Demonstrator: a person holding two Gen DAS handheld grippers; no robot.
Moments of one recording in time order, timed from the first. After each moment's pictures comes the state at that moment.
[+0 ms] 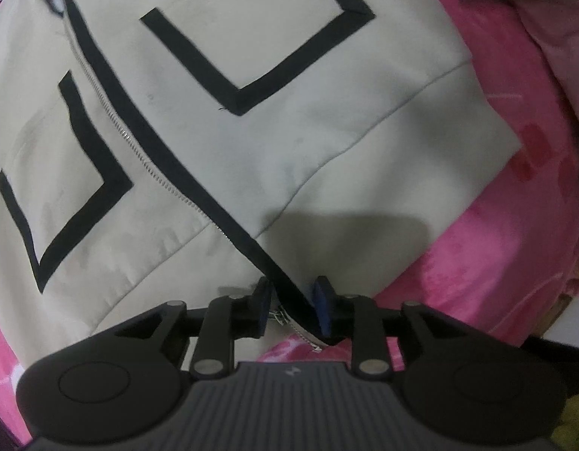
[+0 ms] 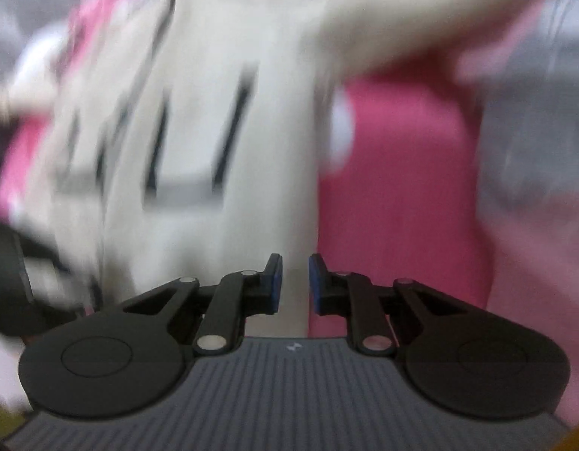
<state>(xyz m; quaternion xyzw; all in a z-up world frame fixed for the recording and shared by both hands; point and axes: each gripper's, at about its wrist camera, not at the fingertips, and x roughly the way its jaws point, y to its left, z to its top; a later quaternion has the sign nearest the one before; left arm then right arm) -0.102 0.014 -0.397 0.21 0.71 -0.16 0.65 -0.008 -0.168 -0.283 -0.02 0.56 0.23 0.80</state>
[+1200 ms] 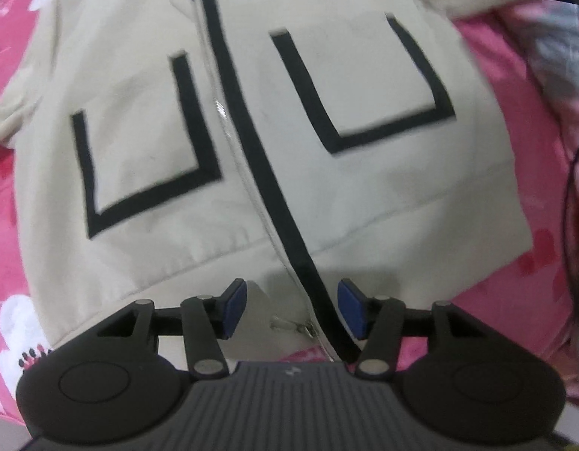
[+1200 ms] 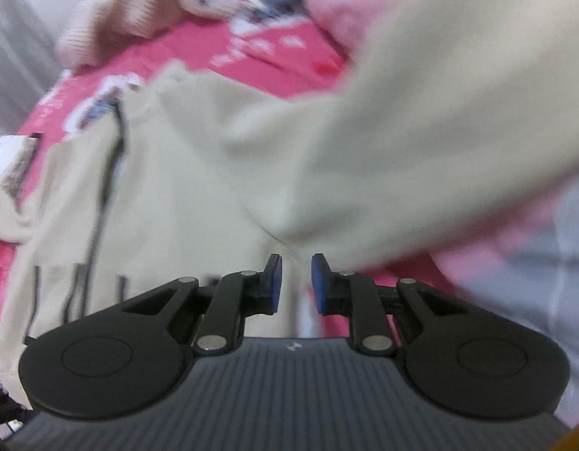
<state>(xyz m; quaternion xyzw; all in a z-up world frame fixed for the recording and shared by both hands) -0.055 0.020 -0.346 0.09 0.68 -0.06 0.73 0.100 -0.137 -0.286 -0.01 0.49 0.20 0.85</state>
